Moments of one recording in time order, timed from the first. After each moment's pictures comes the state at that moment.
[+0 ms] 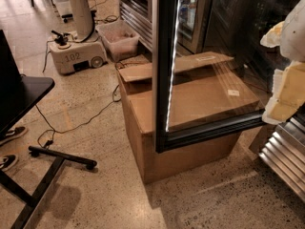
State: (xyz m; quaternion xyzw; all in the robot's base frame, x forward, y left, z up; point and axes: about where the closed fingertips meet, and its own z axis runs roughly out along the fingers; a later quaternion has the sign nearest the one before) arm 0.438 -0.216 0.977 -0.60 0.78 -0.04 0.16
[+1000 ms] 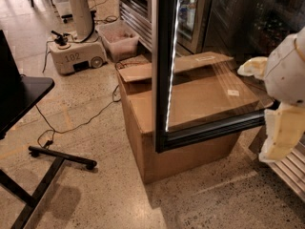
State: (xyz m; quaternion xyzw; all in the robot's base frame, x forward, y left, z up) arm 0.398 -0.186 0.935 -0.69 0.71 -0.01 0.15
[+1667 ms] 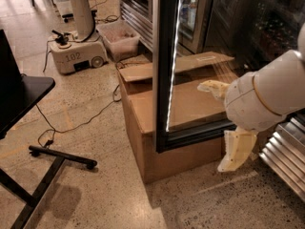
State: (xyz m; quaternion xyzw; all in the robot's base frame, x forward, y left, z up) arm 0.413 -0.127 0.872 -0.74 0.62 0.05 0.26
